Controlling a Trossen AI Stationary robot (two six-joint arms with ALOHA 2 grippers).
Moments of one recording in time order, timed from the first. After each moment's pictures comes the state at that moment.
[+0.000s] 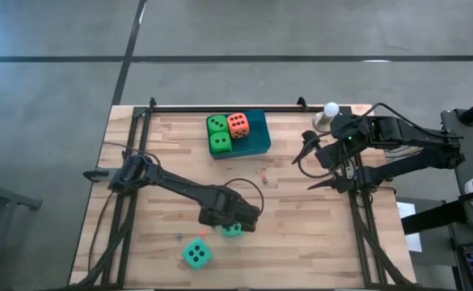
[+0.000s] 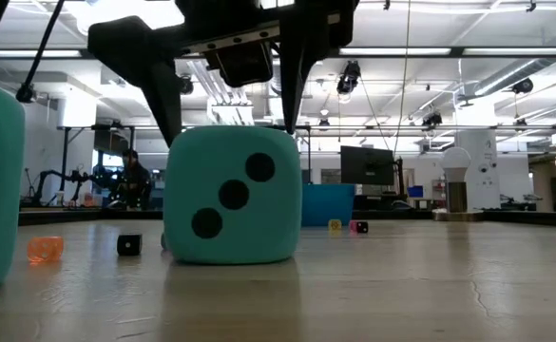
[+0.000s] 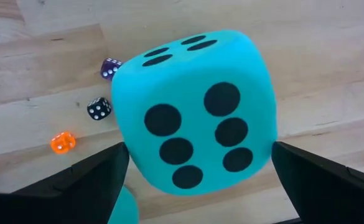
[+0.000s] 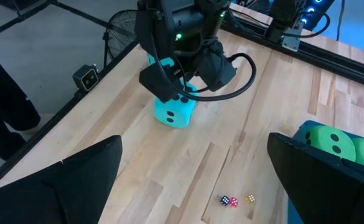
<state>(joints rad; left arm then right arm) -0.30 2.12 1.79 -1.09 0.11 -1.71 -0.01 1.04 1.28 -0.90 -0.36 -0.34</state>
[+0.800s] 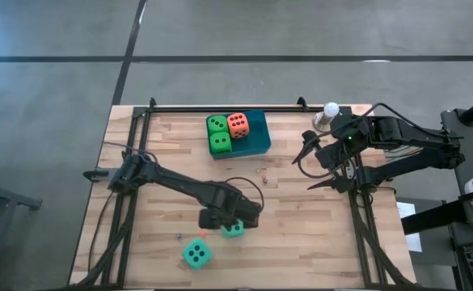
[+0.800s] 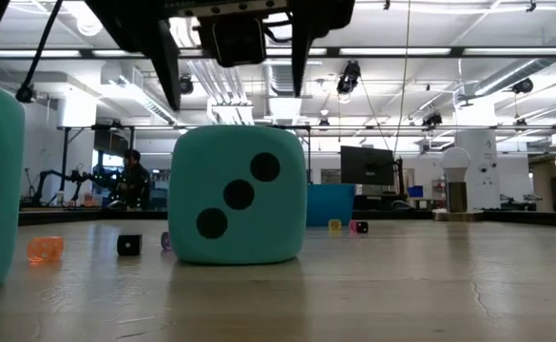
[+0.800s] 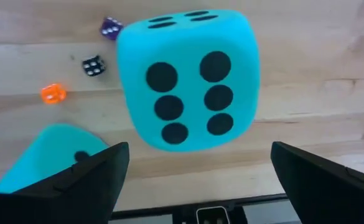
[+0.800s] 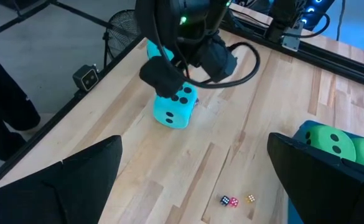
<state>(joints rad) -0.29 2.11 1.87 -1.14 0.18 -1.87 -0.01 1.04 1.28 -0.90 -0.36 -0.34</state>
